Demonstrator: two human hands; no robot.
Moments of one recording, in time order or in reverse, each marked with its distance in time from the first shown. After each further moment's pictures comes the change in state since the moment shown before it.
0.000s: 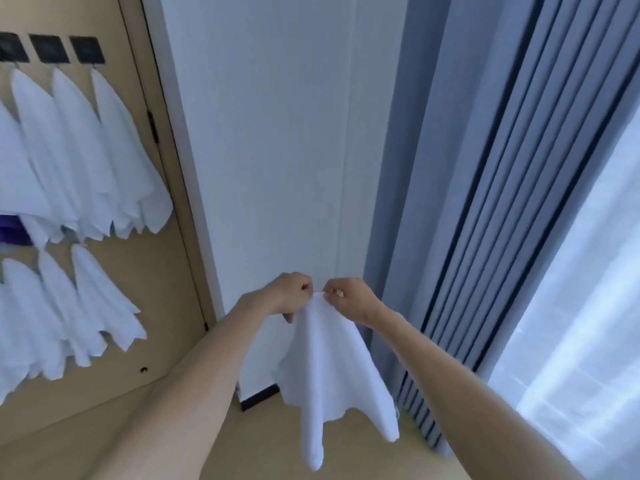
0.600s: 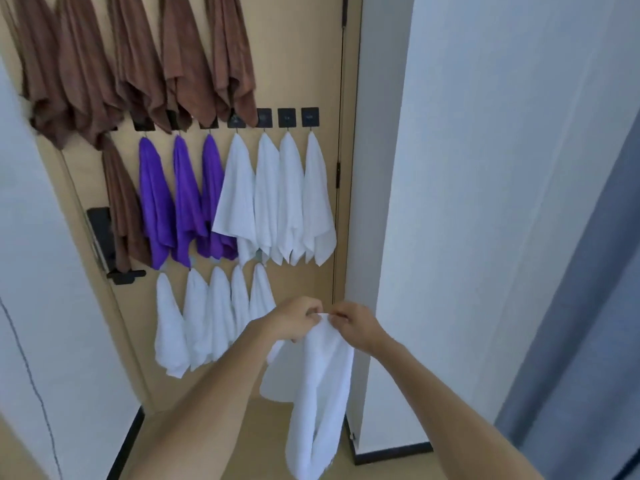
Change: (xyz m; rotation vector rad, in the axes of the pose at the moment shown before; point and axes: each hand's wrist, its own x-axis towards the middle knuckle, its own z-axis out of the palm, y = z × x) left_hand -0.149 -0.253 -0.182 -0.078 0.299 -0.229; right_hand 0.132 -0.288 0.173 0.153 -0.171 -0.348
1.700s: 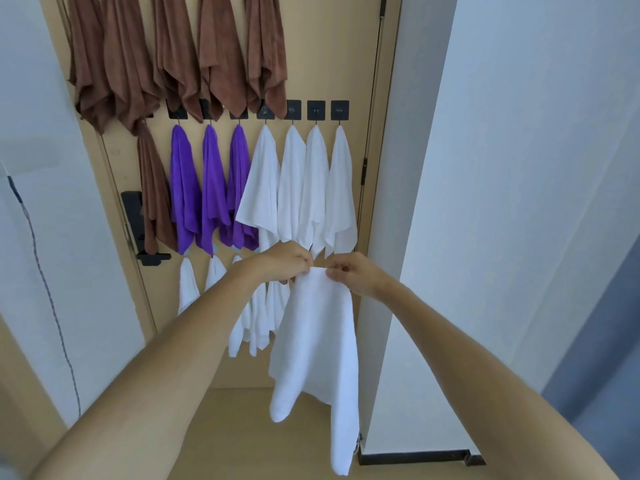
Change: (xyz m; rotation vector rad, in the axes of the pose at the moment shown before) left_hand 0.010 -0.007 -0.086 -0.081 0.138 -0.090; right_hand 0.062 -0.046 -0.038 0.111 -0.114 -0.178
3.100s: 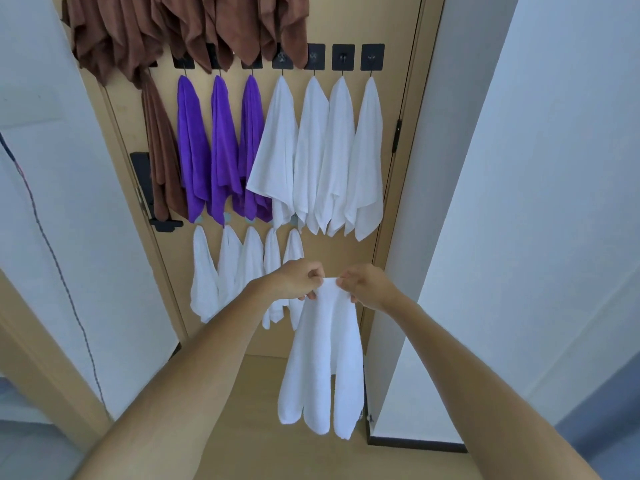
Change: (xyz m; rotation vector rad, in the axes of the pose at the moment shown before) left_hand 0.083 -0.076 0.074 -0.078 -0.048 -0.026; right_hand 0.050 0.104 0.039 -0.009 -0.093 0.105
